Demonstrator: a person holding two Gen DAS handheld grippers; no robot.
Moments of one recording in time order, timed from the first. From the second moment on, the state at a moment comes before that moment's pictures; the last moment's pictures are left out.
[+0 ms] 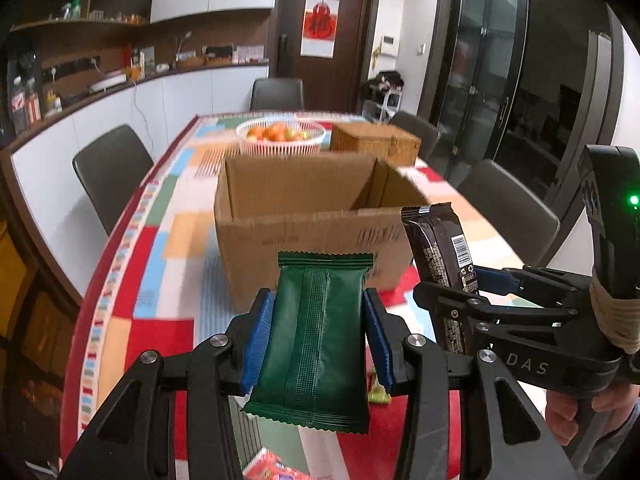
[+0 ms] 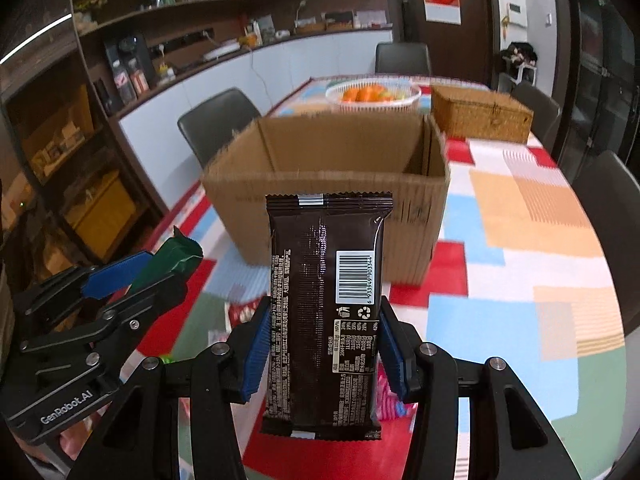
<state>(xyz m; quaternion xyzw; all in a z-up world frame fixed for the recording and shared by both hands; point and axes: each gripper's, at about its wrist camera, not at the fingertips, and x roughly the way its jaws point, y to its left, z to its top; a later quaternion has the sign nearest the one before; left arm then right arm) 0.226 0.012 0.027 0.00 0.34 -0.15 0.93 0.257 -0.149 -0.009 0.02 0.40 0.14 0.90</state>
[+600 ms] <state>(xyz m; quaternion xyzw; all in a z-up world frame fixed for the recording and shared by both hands) 0.281 0.009 0.081 0.01 0.28 -0.13 0.95 0.305 -0.163 0.056 0.02 0.31 0.10 0.94</state>
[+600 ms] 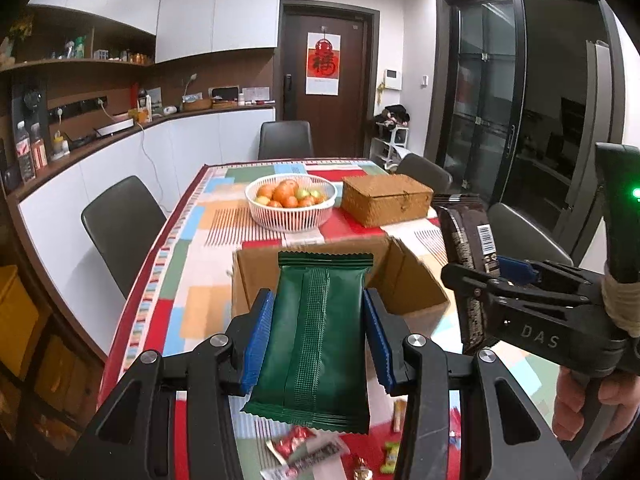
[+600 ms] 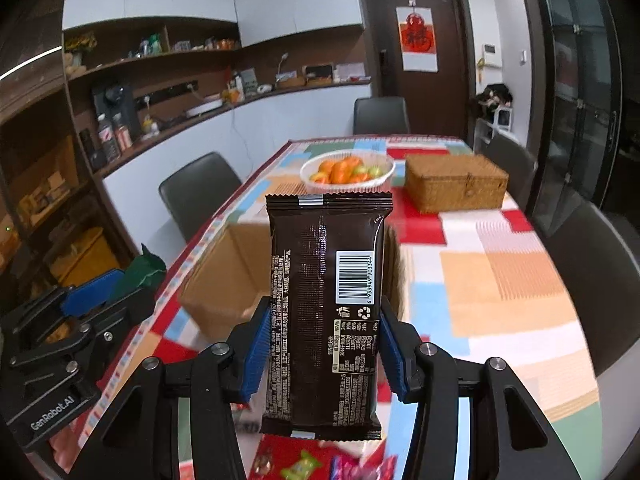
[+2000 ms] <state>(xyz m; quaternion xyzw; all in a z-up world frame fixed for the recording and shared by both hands) 0.325 0.001 0.069 0.02 0.31 -0.11 0.94 0.357 -0.159 0.046 0.00 0.33 0.10 0.94</state>
